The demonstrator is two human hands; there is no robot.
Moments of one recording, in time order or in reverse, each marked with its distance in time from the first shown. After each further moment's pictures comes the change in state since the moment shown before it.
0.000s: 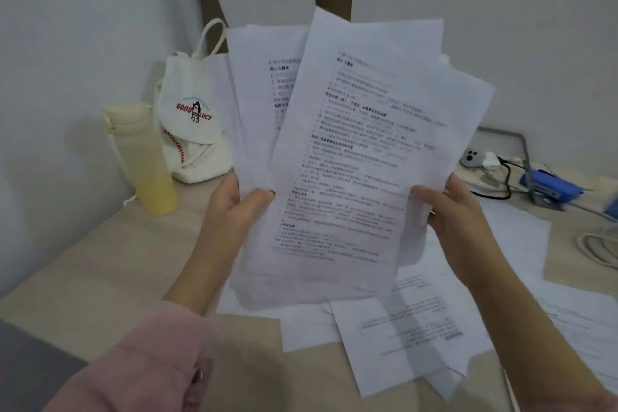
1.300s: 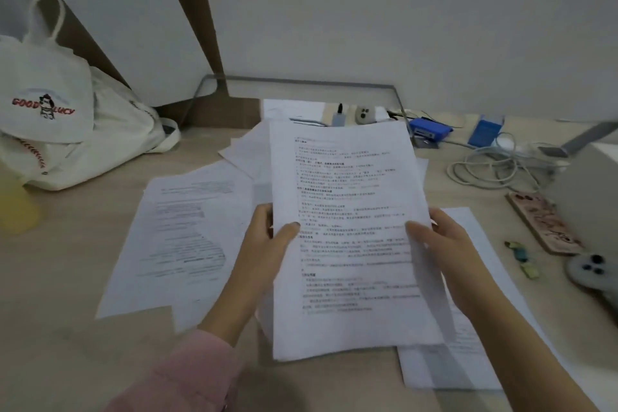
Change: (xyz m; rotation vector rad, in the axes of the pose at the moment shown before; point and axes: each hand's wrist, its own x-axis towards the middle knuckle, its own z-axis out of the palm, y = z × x) left_hand -0.071 -0.053 0.150 0.144 -0.254 -0.332; right_hand -0.108 0.018 -0.133 -0.305 0.369 0.331
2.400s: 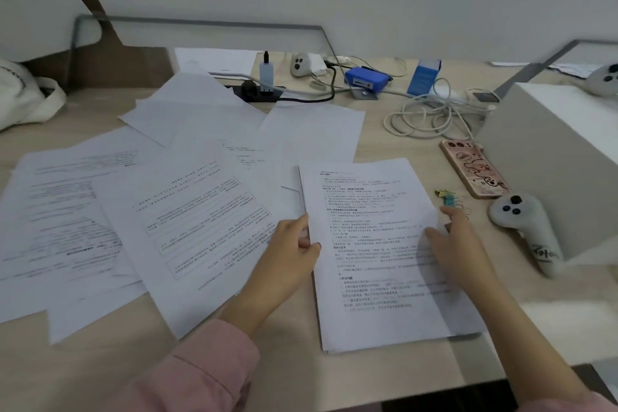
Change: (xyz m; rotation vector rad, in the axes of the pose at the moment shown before) left_hand 0.002 -0.076 0.127 0.481 -0.425 0.012; right_hand 0.024 0.103 -0.117 -0.601 0.299 0.155
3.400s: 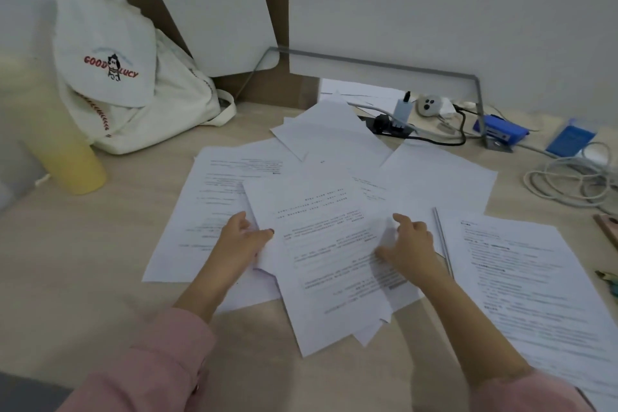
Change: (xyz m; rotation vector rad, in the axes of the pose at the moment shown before) left_hand -0.060 -0.107 -0.219 -0.378 0.488 -0.358; right_hand -0.051 -0.193 0.160 -0.236 -0.347 -0.320
